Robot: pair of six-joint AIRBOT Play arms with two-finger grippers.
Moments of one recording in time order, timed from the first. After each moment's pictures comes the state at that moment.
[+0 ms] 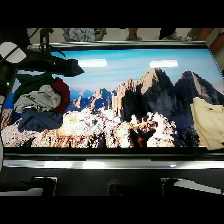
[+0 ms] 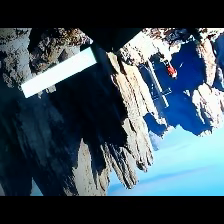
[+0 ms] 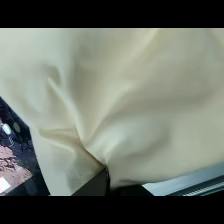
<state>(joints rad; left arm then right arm) -0.23 -1.51 1.86 1.06 -1.25 -1.50 -1.11 -1.49 1.26 -1.32 1.48 1.16</state>
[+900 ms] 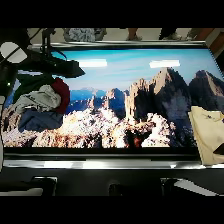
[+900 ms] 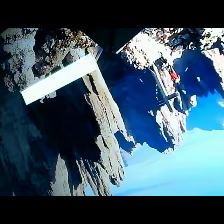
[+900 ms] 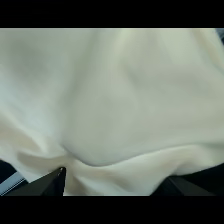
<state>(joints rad) -0.23 -1.51 1.86 1.06 -1.27 -1.50 -1.12 -1.39 1.05 -1.49 1.29 1.12</state>
